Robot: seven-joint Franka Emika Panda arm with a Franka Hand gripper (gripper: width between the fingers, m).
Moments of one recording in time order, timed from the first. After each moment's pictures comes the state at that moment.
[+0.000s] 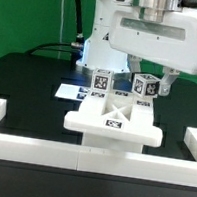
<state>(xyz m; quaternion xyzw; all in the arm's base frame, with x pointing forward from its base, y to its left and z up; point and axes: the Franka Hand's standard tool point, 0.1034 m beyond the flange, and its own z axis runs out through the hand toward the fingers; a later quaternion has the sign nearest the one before) 0.587 0.038 0.113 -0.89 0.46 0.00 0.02</state>
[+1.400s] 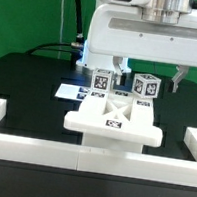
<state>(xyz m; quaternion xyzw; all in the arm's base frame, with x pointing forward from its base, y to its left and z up) 0.587 0.035 0.113 -1.00 -0.02 -0.01 0.01</state>
